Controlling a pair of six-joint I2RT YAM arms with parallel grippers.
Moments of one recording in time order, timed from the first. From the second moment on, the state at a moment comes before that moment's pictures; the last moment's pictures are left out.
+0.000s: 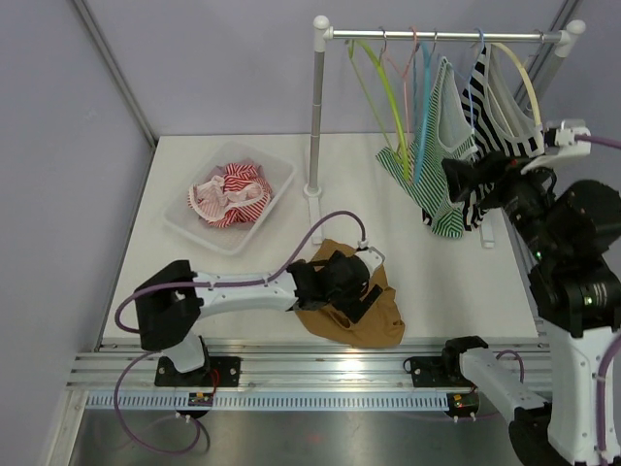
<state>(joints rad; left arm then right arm) -1.21 1.62 1.08 -0.34 -0.22 -0.33 0.16 0.90 1.57 -0.63 -0.12 0.25</state>
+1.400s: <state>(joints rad) -0.85 1.27 1.50 -0.73 -0.62 -0.40 0.16 0.54 1.41 -0.72 -0.36 0.25</state>
